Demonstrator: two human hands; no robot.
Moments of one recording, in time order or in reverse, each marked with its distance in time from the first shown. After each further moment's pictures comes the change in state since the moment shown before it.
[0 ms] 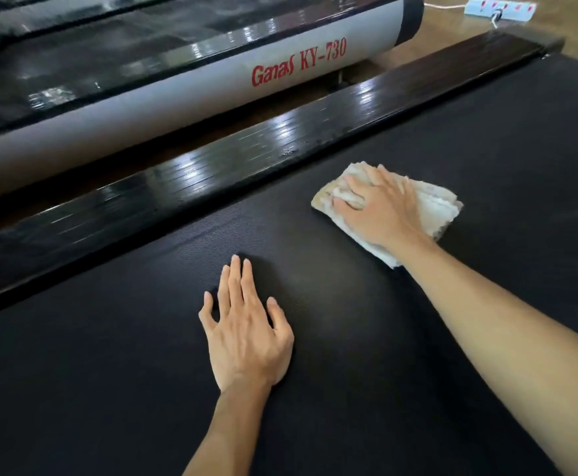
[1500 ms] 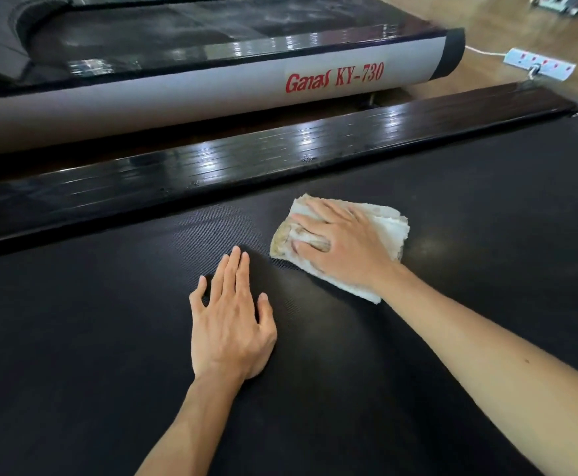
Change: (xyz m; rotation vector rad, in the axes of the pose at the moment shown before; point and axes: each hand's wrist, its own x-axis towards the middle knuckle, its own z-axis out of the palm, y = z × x) left_hand 0.000 -0.002 -0.002 -0.028 0.006 -0.013; right_hand -0.018 -0.037 0.014 0.063 -0.147 -0.477
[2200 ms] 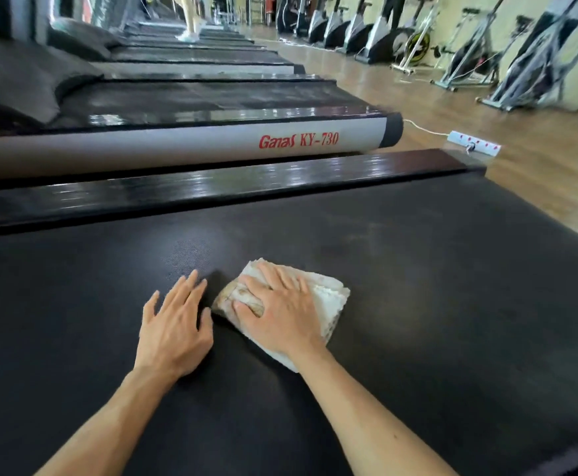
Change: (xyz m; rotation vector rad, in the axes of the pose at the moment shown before) left_hand -0.089 0.039 -0.002 -0.032 0.121 0.012; right_hand -0.165 -0.033 0.004 0.027 0.173 0.032
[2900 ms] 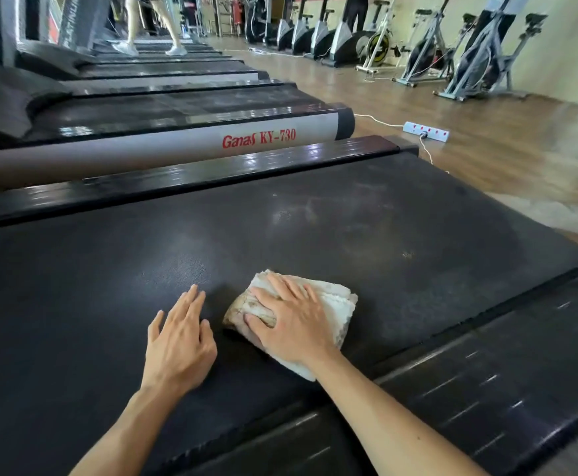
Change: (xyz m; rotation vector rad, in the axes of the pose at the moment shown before) left_hand -0.138 0.105 -0.003 -0.125 -0.026 -0.026; right_hand -0.163 0.064 -0.060 0.001 -0.031 0.047
